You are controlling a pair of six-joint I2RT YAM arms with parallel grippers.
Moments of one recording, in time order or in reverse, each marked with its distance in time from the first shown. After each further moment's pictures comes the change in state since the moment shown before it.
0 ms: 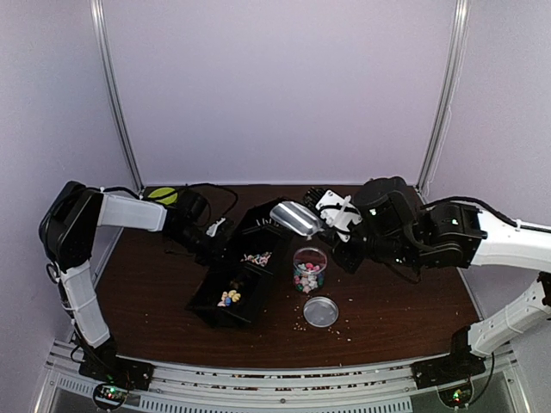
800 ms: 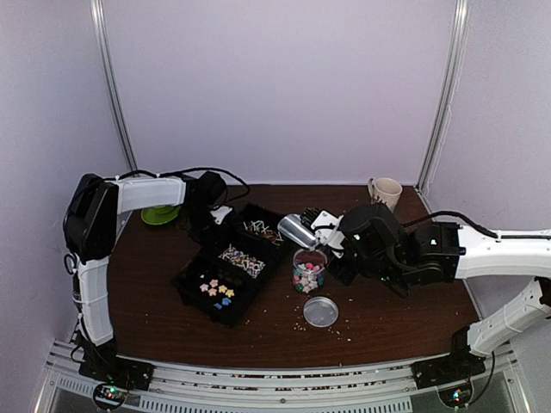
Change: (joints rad) left arm -0.049 0.177 0.439 -0.485 -0.615 0.316; right arm 0.000 0.032 -0.136 0.107 0.094 -0.010
